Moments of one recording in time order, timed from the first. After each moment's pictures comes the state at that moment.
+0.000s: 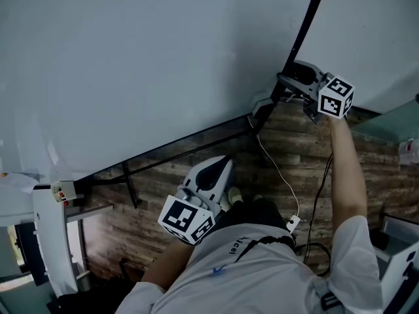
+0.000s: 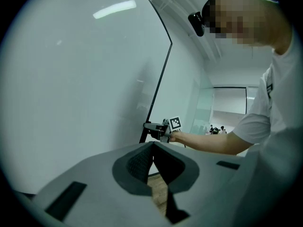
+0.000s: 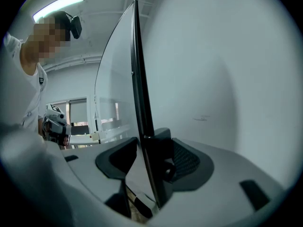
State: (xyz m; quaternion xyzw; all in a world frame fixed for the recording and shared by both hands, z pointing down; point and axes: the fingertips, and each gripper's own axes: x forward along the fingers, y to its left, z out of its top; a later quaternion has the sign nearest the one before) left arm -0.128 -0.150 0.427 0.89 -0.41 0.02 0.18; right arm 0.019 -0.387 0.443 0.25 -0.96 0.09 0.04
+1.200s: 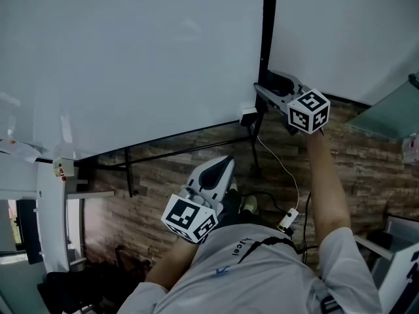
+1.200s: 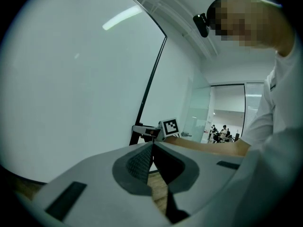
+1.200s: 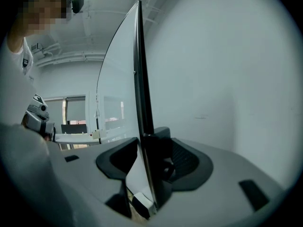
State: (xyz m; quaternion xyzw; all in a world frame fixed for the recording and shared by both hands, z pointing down) left arm -0.033 -0.001 0.422 0.88 -0.43 0.01 0.17; right arm 0.043 -0.223 0.450 0.30 -0.95 0.08 0.04
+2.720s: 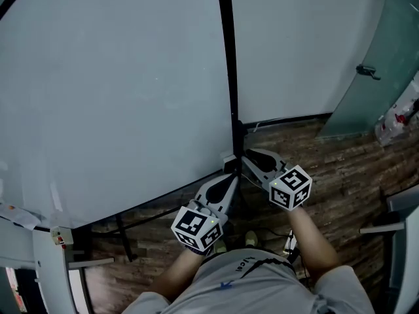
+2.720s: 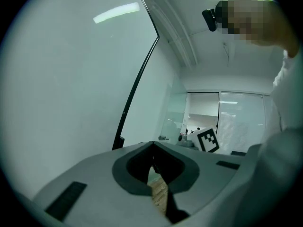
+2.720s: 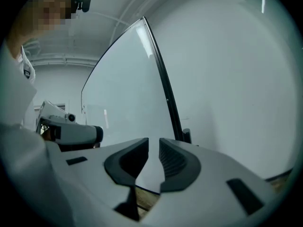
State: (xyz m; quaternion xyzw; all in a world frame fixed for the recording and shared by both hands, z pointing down) left arm 0.001 -0.012 0.386 0.94 -0.29 -0.02 0.15; right arm 0.047 -0.075 0.418 0.43 -0.89 0.13 0.00
